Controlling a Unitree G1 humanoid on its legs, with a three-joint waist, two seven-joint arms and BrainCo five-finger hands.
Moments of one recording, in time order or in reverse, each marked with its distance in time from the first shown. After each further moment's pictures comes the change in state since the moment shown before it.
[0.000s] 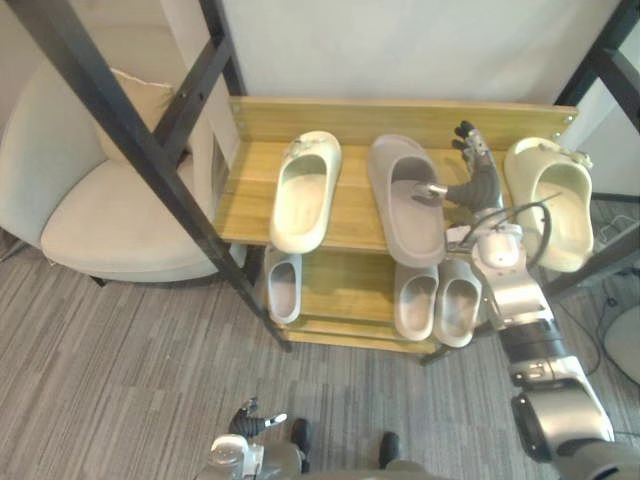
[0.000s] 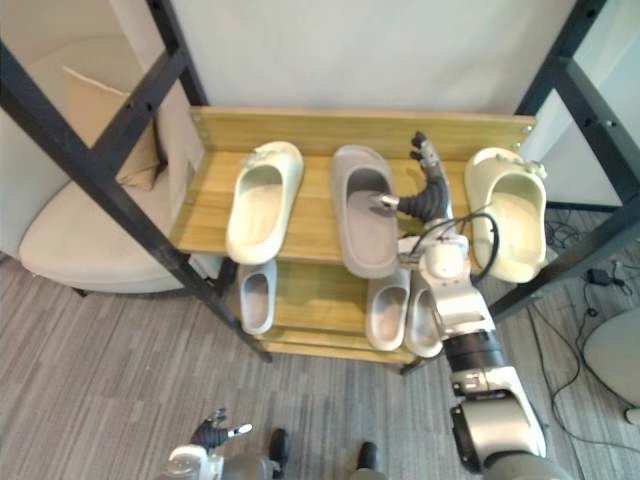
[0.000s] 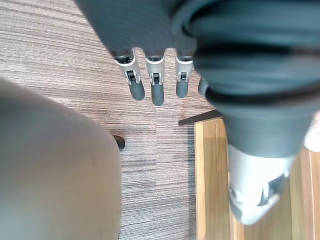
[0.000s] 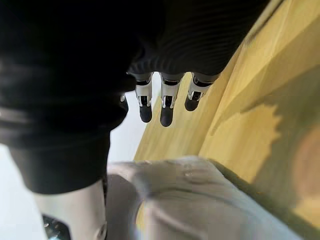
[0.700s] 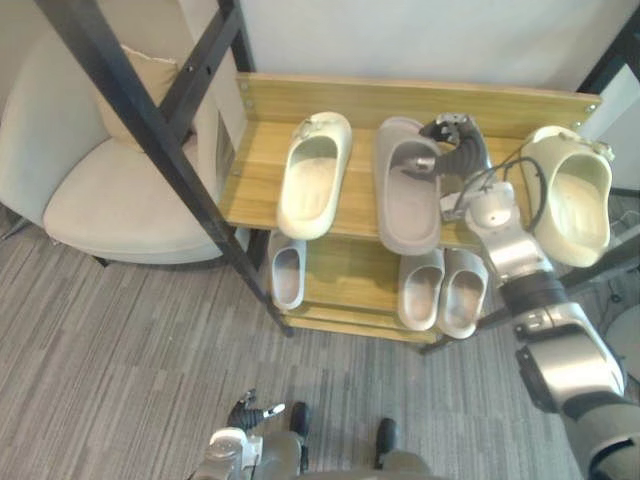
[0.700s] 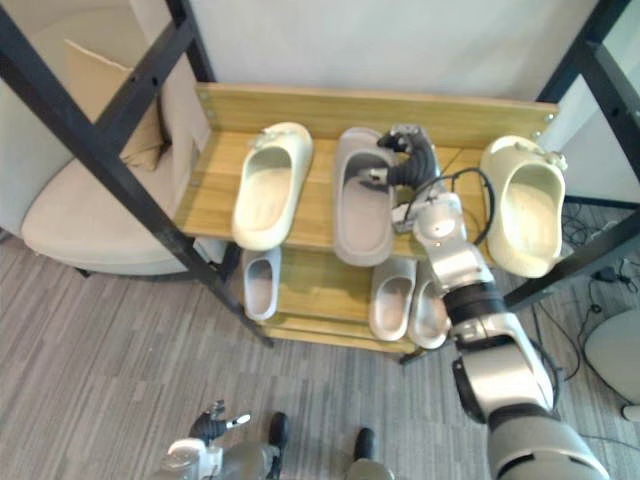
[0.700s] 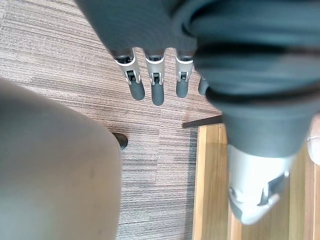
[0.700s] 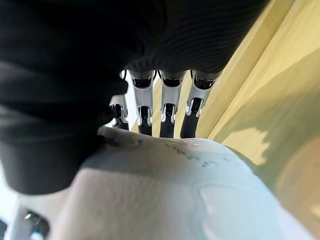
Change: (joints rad) left arm -0.010 0.002 -0.001 -0.009 -0.053 -0.015 0.001; right arm -0.244 -0.075 0.130 0.233 -0.001 -0.016 0.031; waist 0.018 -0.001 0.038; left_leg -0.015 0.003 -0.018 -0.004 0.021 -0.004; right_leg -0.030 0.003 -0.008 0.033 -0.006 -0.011
